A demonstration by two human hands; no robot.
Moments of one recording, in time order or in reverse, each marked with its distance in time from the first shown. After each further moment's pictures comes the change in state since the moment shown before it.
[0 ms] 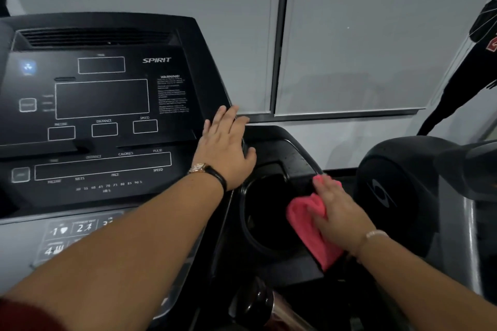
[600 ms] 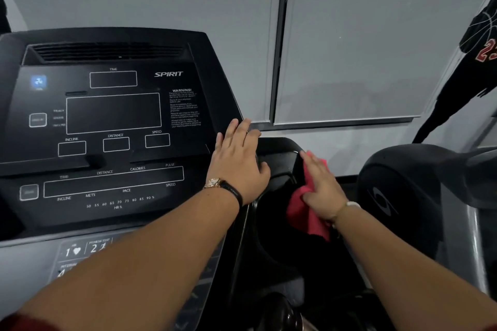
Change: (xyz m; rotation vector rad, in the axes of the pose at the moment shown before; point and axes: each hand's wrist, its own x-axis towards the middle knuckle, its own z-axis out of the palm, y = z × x) left_hand 0.000 -0.001 -0.002 -0.046 -0.009 0.017; right_hand 0.064 -0.035 -0.008 0.329 0.033 0.018
